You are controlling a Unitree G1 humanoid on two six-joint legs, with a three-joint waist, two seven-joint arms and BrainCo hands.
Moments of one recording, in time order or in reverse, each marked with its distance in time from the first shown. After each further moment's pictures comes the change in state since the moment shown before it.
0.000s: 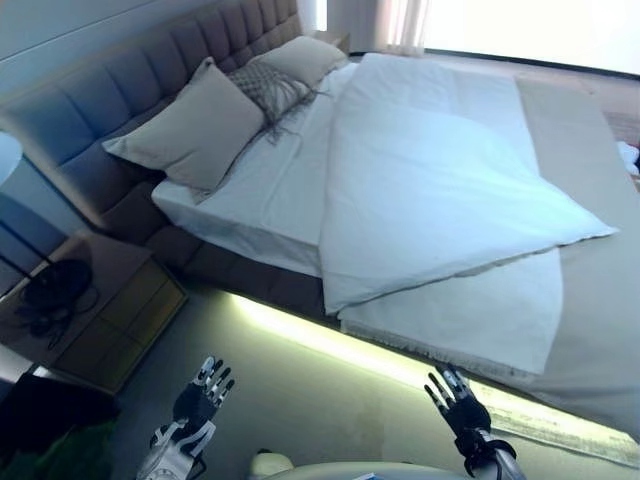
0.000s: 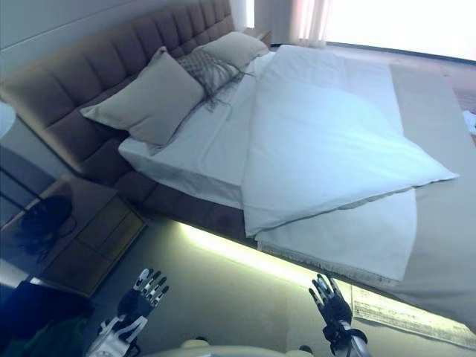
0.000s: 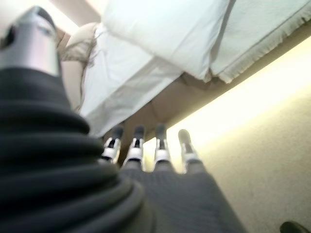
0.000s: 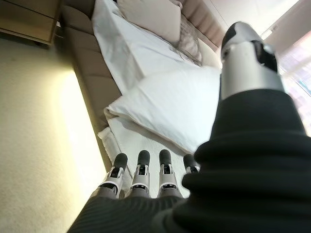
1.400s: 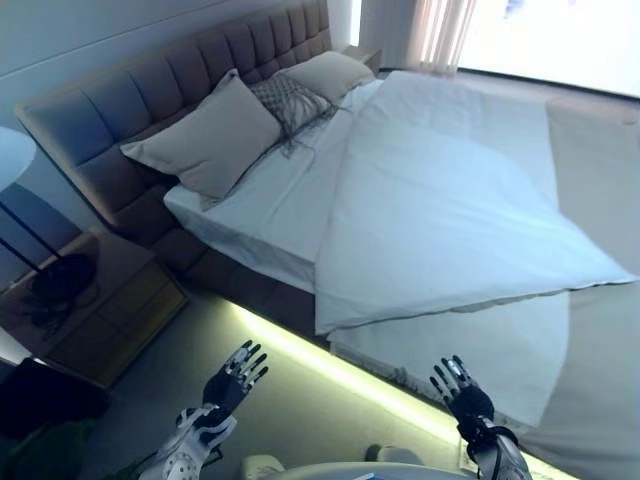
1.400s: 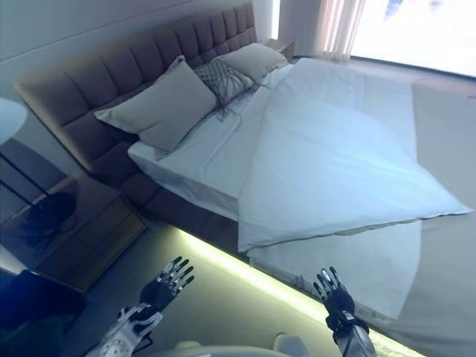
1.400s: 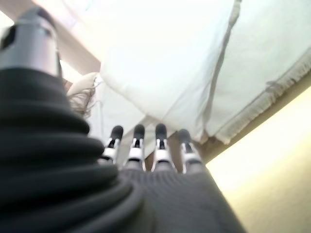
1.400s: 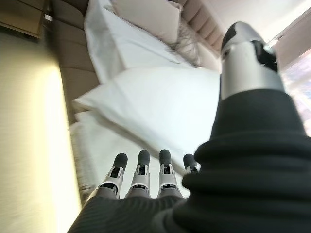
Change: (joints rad) left arm -0.109 -0.004 -0.125 0.031 0.059 -0.023 -0.145; right arm -0.055 -0.017 -0.037 0.076 -0.018 0.029 0.004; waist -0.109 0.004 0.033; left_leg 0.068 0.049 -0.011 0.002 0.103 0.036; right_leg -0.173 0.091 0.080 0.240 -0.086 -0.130
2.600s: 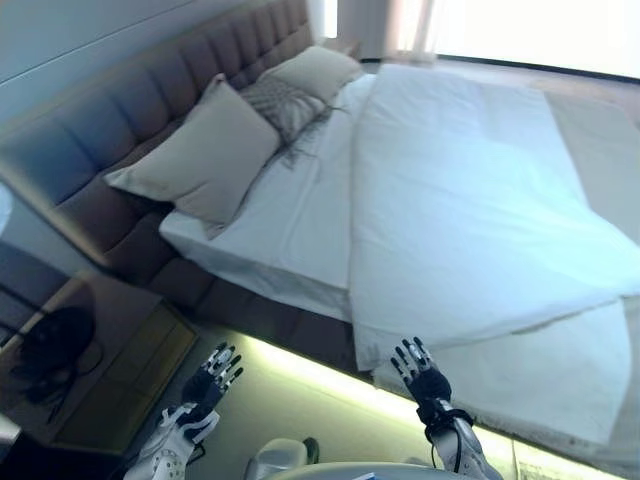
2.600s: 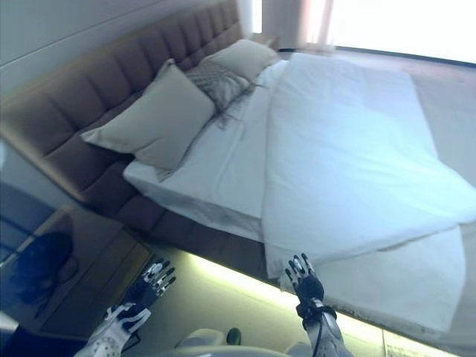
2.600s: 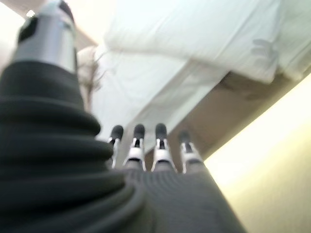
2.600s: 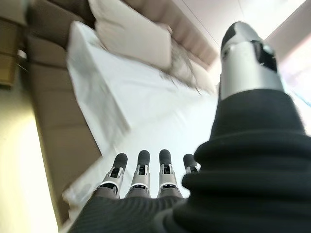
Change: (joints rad) left arm 0.009 0.017 0.091 0.063 0.042 0.019 0.032; right arm -0.055 0.142 0.080 -0.052 -0.039 -0.038 -0.050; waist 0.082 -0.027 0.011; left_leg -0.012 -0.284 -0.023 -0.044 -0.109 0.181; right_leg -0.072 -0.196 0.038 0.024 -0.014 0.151
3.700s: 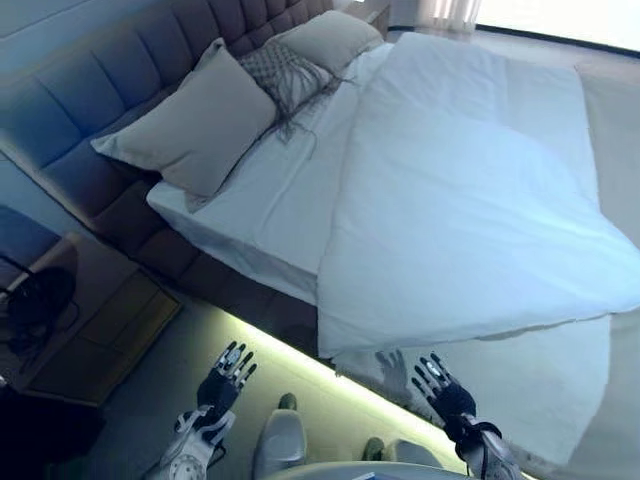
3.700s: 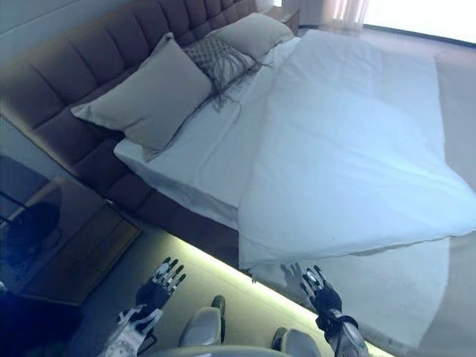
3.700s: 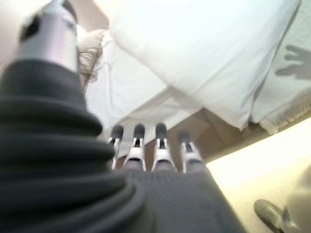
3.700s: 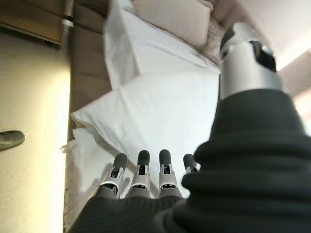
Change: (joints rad) left arm 0.042 -0.077 -0.006 -0.004 -0.061 -0.068 0.013; right arm 0.004 -0.141 -0.008 0.071 0.014 0.040 0.084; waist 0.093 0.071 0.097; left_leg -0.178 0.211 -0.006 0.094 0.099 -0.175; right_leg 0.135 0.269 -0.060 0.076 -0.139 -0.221
